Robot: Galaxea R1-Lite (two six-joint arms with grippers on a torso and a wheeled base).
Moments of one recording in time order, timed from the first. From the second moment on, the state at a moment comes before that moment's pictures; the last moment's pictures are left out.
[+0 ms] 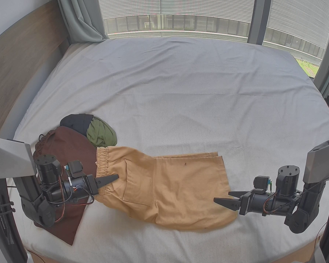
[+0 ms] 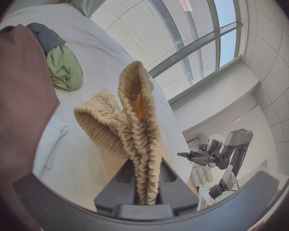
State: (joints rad) left arm -0.12 2.19 -0.36 -1.55 -0.77 -0.54; right arm 0.34 2.17 -0.21 -1.54 0.51 0.36
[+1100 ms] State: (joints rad) left arm -0.33 2.20 -0.51 -1.55 -0.66 -0.82; right arm 0.34 2.16 -0.21 -1.55 0.51 0.36
